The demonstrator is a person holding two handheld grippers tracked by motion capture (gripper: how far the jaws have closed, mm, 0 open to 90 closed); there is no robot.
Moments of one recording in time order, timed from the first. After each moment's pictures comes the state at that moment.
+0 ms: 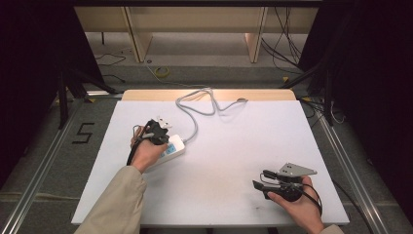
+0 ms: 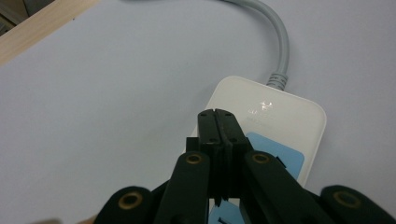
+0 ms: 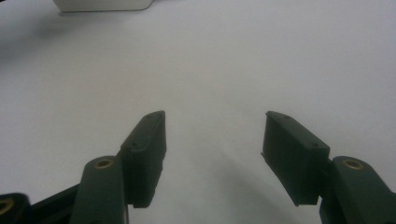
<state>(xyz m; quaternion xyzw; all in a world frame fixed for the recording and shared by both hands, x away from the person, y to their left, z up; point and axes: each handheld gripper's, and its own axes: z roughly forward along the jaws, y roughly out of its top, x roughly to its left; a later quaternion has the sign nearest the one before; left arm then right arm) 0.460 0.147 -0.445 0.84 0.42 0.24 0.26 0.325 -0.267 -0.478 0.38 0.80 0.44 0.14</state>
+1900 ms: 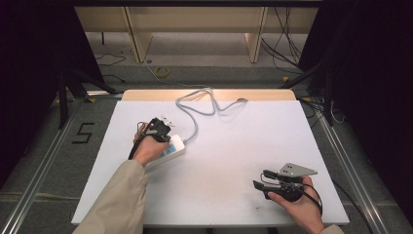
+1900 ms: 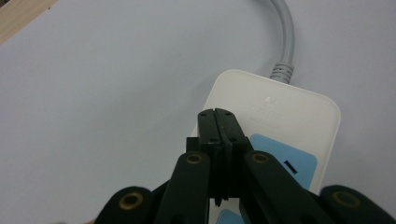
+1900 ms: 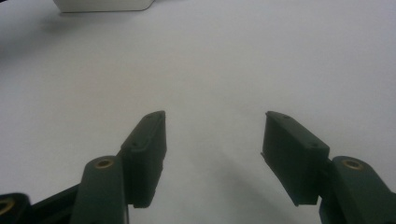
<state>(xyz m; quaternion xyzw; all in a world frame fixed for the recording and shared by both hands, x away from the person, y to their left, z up) 0.474 0.143 -0.450 0.86 0.40 0.22 0.22 0.325 -0.267 -0.477 0.38 0.80 0.44 0.14</state>
